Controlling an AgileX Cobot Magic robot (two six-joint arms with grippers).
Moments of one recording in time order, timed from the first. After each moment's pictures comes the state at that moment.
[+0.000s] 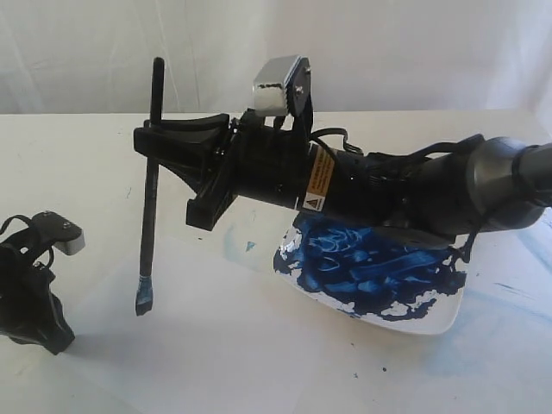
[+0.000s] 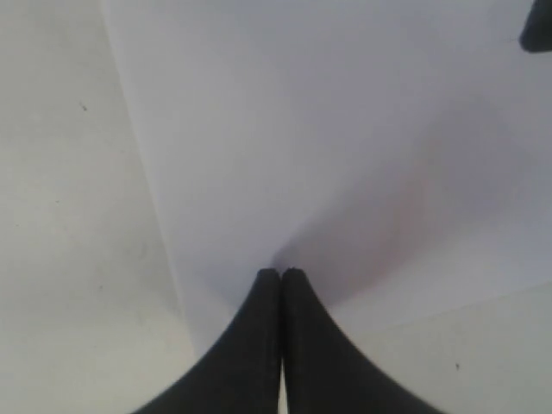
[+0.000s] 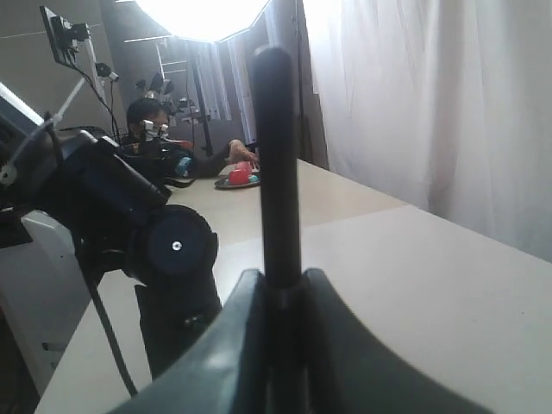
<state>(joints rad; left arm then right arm) -0.11 1.67 -0.73 -0.47 0.65 0.95 0.72 1.84 -0.96 -0.84 -1.21 0.66</state>
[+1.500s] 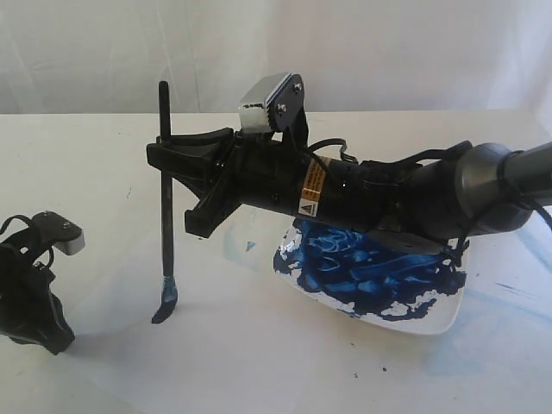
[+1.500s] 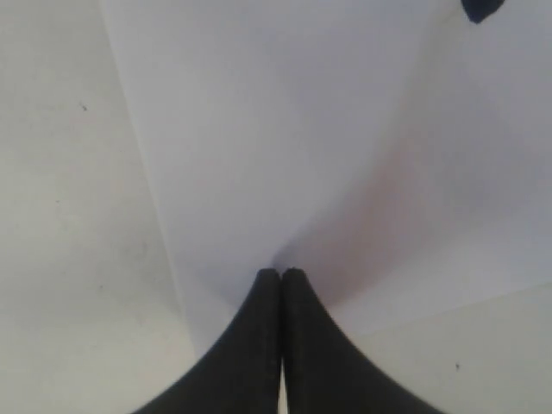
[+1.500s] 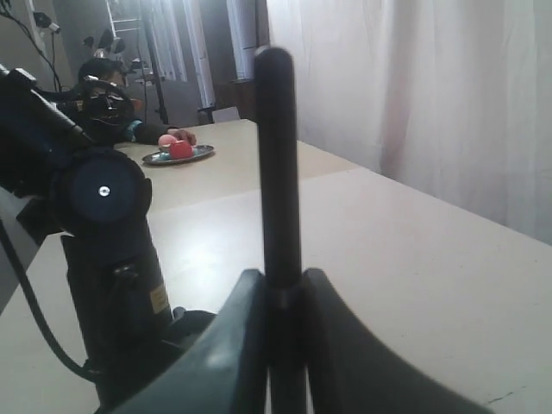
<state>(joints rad) -0.11 1.67 -0.73 -0.47 0.65 0.95 0.72 1.87 -0.96 -0.80 -1.11 0.59</state>
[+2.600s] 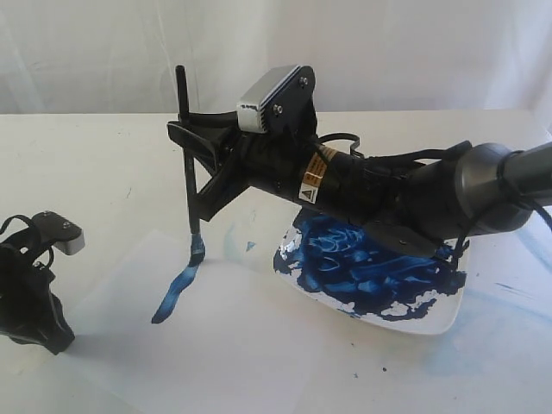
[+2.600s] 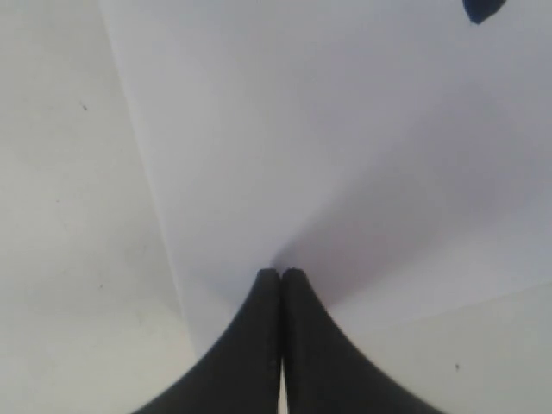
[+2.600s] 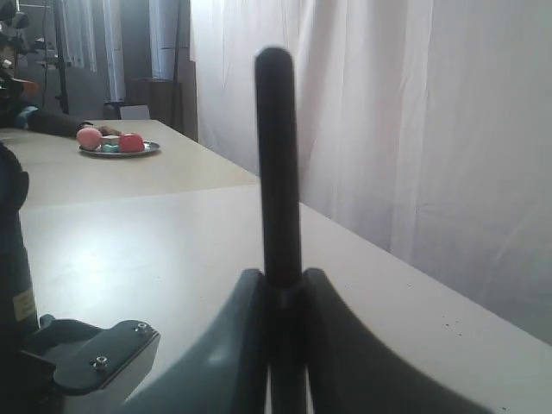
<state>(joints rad) -0.11 1.67 -0.73 -0.47 0.65 0.95 0.72 1.87 -0.96 -0.63 -1.05 0.33</state>
